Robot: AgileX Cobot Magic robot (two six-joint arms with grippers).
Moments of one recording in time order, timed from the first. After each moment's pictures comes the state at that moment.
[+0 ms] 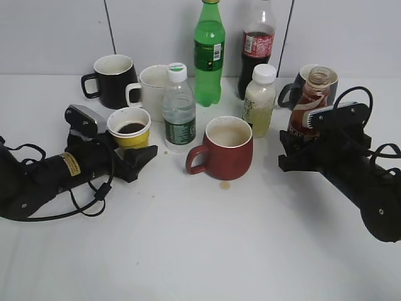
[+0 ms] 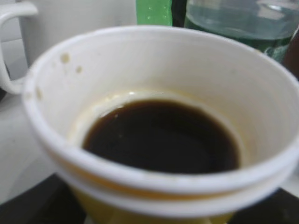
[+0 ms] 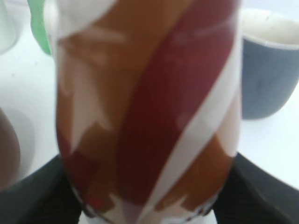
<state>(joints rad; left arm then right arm) -0.24 2.31 -0.84 0.57 -1.16 -0.19 0.35 2.08 -0.54 0.14 -1.19 -0.15</state>
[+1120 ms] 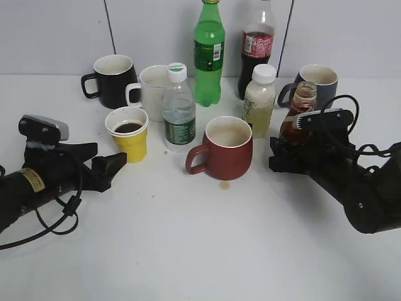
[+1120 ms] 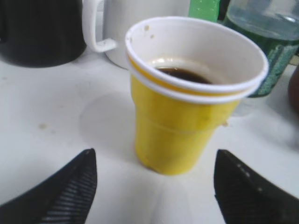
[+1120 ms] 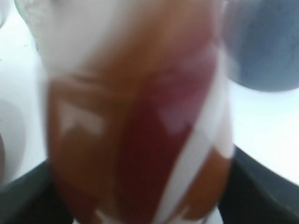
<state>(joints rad) -0.23 2.12 -0.54 0.35 -1.16 -0.19 0.35 2.19 -0.64 0.14 -1.13 -0.06</state>
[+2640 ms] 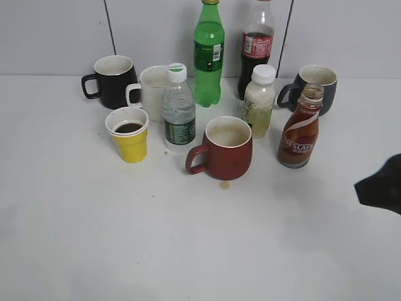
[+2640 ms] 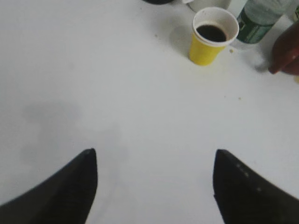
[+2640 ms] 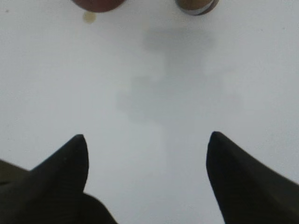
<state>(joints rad) -0.30 0.71 -0.72 0.07 0.88 -0.22 0.35 1.03 -0.62 0.17 0.66 -0.06</state>
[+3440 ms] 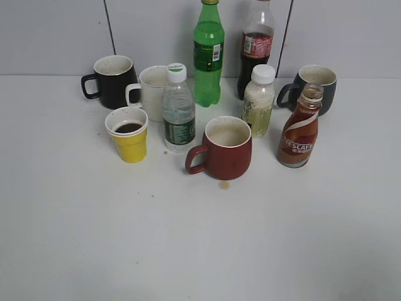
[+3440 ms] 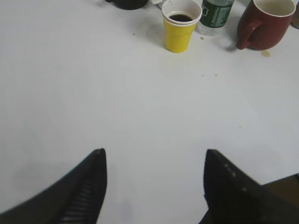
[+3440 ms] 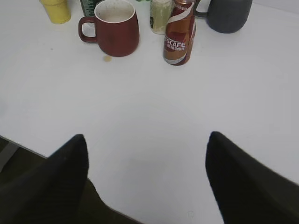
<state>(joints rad) -0.30 0.20 -0.55 -0.01 1.06 -0.05 0.35 0.06 -0.51 0.10 1.03 -0.11</state>
